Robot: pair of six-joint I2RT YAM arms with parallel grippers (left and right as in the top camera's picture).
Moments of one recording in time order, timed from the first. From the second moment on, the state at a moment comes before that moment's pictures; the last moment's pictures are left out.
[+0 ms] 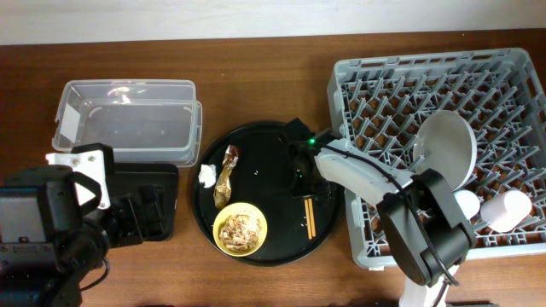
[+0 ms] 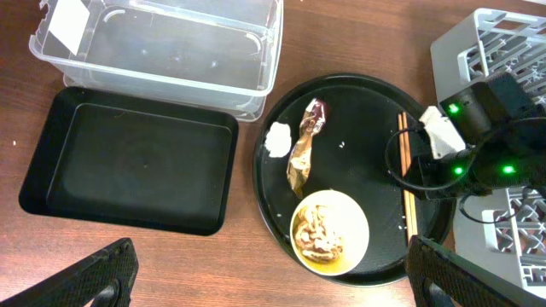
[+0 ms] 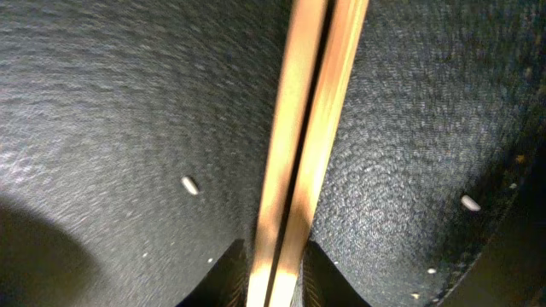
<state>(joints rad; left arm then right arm) -0.02 0.99 1.64 -1.51 0.07 -0.18 0.56 1.95 1.28 -0.86 -0.05 0.39</state>
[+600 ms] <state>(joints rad) -0.02 0.99 1.64 -1.51 0.07 -0.18 0.58 1.89 1.21 -0.84 -0.07 0.46</state>
